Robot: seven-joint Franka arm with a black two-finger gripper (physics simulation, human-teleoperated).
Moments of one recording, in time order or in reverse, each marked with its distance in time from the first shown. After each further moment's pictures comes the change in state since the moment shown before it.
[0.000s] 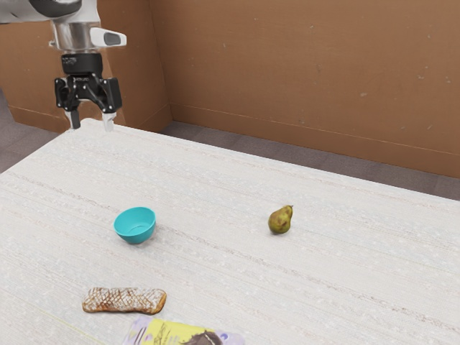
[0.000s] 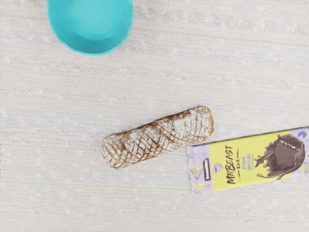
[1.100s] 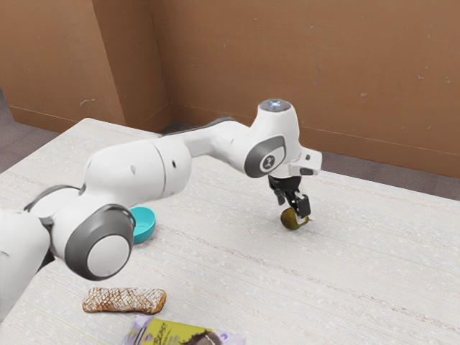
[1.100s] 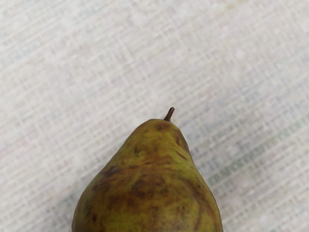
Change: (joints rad) arm -0.349 0.930 -0.152 0.516 0.151 0.815 0.177
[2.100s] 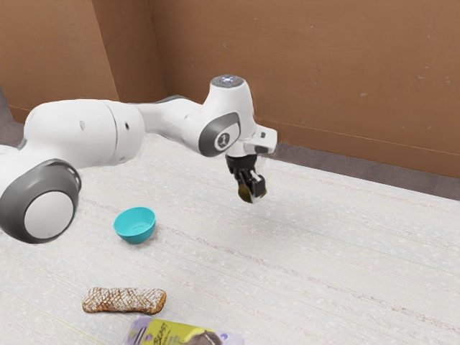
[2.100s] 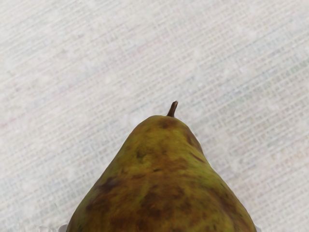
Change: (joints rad) arm 0.060 -0.361 0.077 -0.473 -0.025 0.124 0.044
